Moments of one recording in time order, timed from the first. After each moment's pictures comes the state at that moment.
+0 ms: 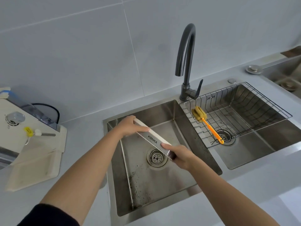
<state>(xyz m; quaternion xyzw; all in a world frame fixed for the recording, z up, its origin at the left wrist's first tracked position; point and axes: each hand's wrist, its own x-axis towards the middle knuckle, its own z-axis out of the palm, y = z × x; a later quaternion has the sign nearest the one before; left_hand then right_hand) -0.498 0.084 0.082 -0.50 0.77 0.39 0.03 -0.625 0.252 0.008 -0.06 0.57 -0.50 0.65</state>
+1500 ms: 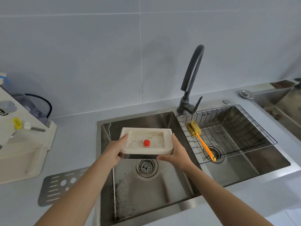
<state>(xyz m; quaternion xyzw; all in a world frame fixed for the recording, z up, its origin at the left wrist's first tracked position) -0.466 0.118 0.045 -0.60 0.36 0.68 -0.20 -0.645 0.245 0.036 -0.45 0.71 -0.40 0.35</state>
